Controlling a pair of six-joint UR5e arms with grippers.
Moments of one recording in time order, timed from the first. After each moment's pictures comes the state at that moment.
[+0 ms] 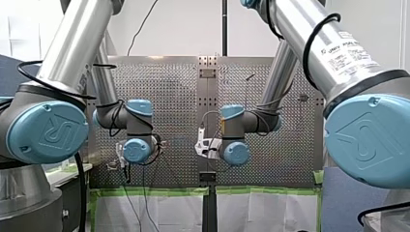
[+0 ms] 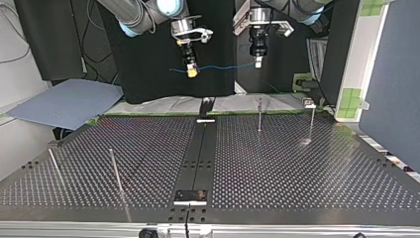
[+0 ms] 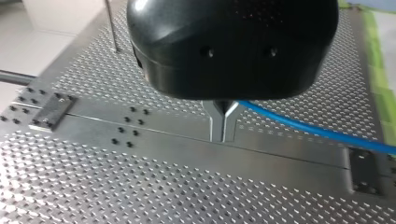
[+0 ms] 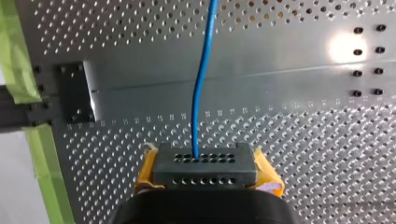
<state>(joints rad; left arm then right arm) -0.47 -1.94 -2.47 -1.89 -2.04 -1.79 2.38 -0.94 1.99 -0.99 1.78 1.71</state>
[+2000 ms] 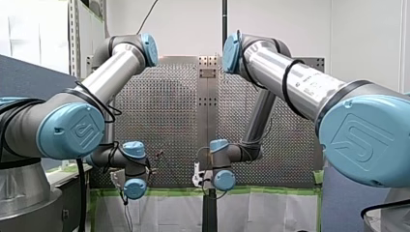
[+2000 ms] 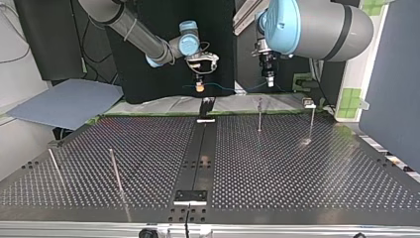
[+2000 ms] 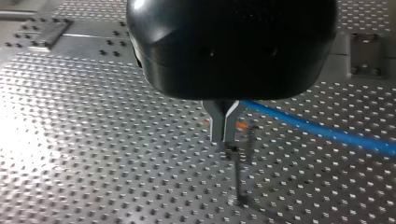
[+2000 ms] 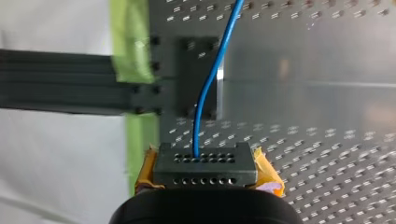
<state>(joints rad) -0.21 -2.47 -2.29 -1.39 -1.93 -1.80 2.35 -0.53 1.54 -0.75 1.80 1.67</state>
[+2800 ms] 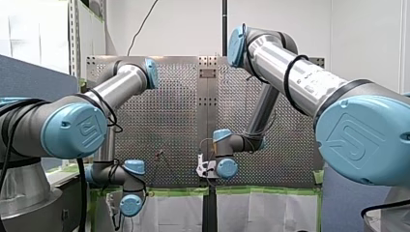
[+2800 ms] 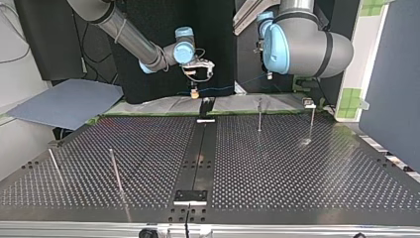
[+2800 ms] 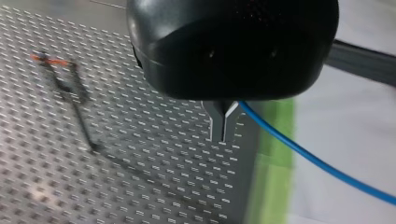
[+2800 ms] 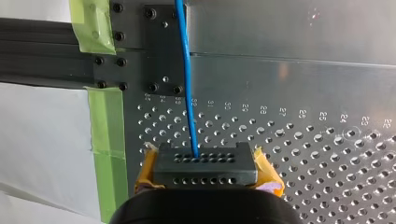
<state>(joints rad) -0.15 -2.68 -2.16 -1.59 -1.88 -1.80 2.31 -0.57 1.52 -0.68 1.80 1.61</state>
